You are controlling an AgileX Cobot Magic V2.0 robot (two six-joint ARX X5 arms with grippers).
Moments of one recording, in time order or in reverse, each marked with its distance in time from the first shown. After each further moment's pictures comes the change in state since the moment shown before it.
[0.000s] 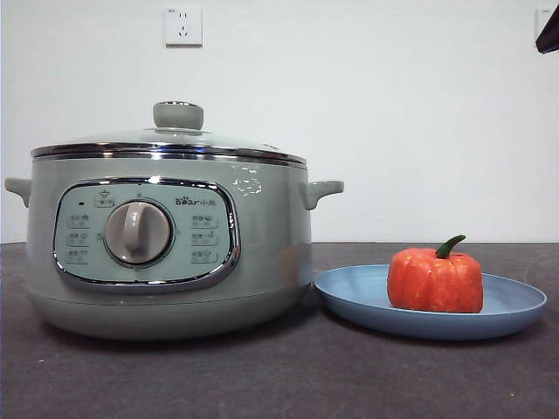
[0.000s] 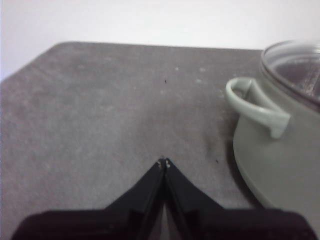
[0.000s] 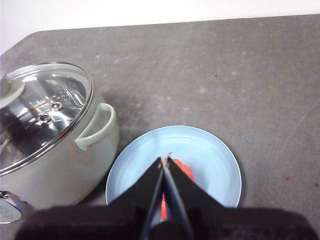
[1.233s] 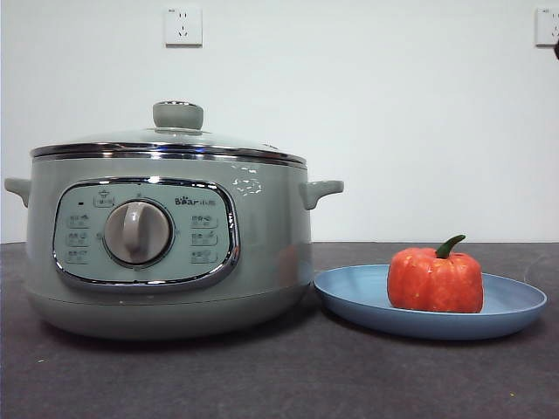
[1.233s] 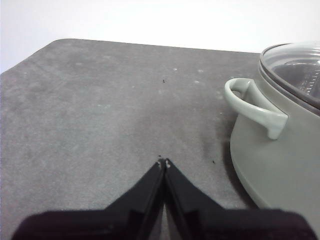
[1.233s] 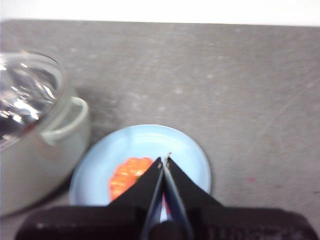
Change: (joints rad) left arm 0.000 -0.037 -0.004 -0.027 0.002 -0.023; right arm 0.000 0.000 0.000 -0.026 0.097 -0.103
